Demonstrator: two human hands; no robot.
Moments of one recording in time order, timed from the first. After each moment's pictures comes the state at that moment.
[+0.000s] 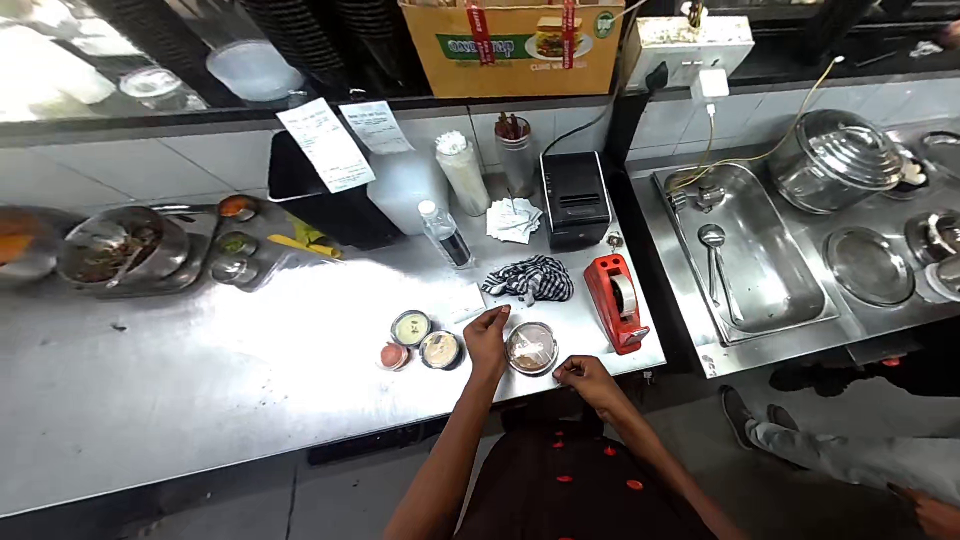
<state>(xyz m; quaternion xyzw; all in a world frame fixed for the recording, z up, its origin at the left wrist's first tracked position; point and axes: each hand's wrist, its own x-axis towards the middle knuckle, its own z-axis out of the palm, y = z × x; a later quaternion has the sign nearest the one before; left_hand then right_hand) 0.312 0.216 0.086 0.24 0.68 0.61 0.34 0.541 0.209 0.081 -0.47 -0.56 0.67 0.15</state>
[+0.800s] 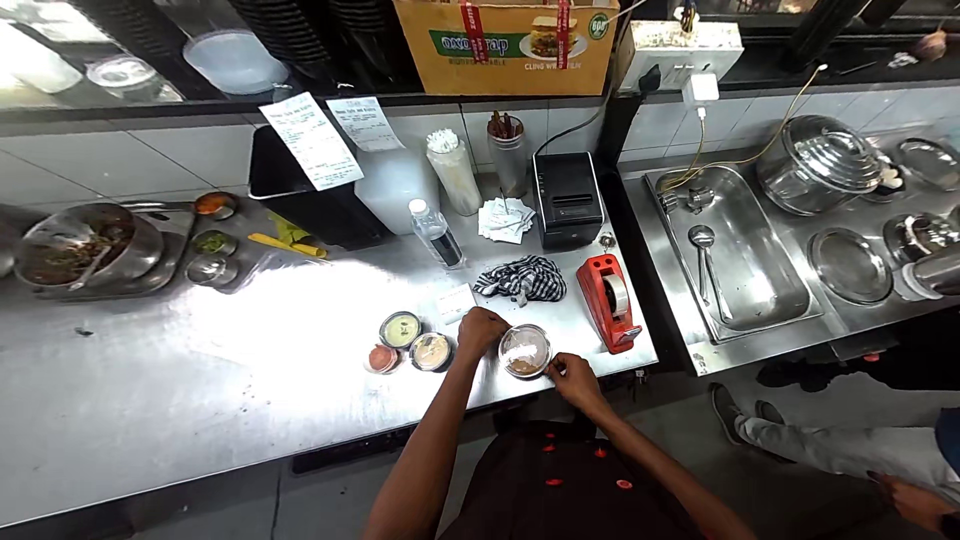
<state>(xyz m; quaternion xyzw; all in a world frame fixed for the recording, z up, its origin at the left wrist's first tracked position) 0.271 0.247 0.077 0.41 0.80 0.17 0.41 0.522 0.210 0.053 -0.56 -0.66 0.49 0.08</state>
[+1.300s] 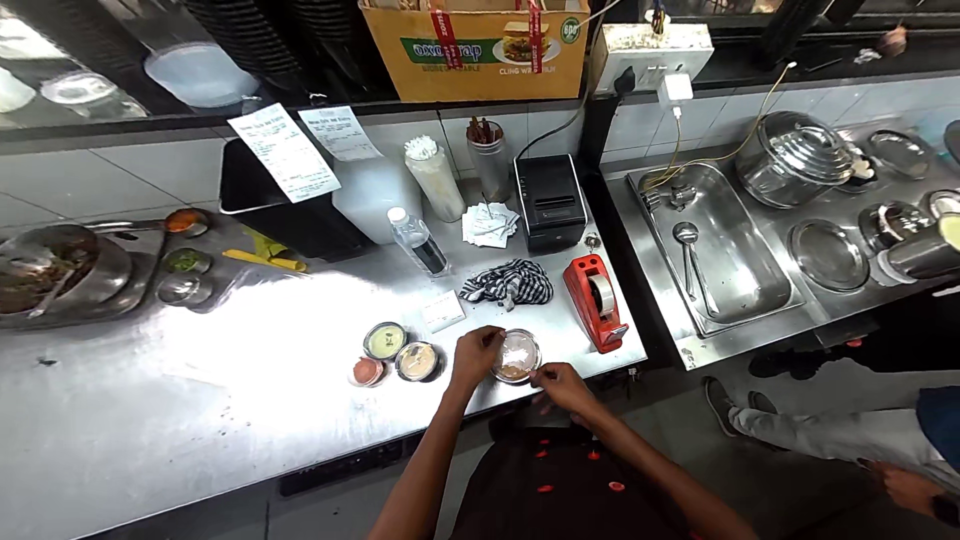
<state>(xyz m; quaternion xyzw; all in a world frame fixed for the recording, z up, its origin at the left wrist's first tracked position) 0.298 0.205 0.069 0.52 0.73 0.30 0.32 0.525 0.198 0.064 -0.52 -0.47 0.71 0.11</state>
